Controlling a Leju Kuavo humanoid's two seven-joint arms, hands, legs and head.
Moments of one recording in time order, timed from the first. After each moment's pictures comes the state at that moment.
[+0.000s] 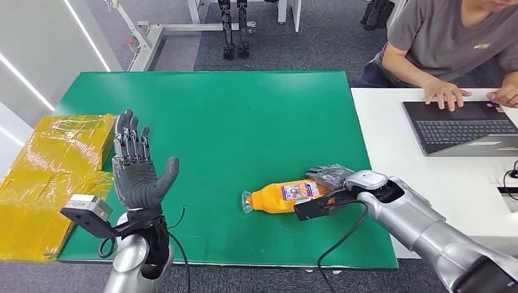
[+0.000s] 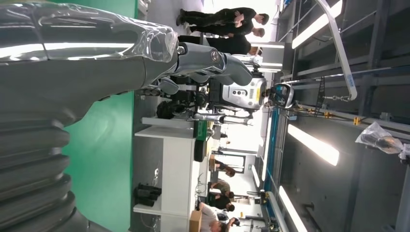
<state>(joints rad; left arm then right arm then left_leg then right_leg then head) -0.15 -0.18 -0.32 -1.60 0.02 0.36 -0.70 -0.80 -0.37 1.09 -0.97 0.68 0.41 -0.08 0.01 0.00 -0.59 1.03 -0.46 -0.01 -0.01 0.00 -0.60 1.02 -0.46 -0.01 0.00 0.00</state>
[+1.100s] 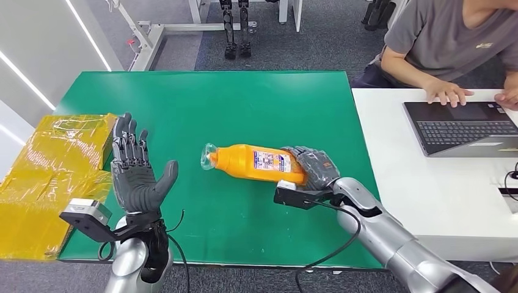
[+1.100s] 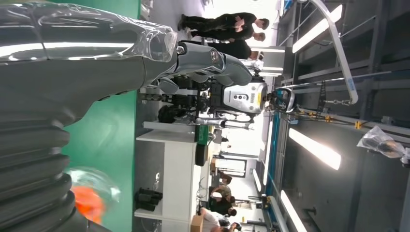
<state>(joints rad) -0.12 -0.18 -0.32 -1.61 0.01 0.37 -0.70 -0.64 -0.21 0.91 -0.97 0.55 -0.30 -0.20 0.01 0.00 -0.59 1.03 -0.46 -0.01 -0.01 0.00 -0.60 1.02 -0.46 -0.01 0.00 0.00</state>
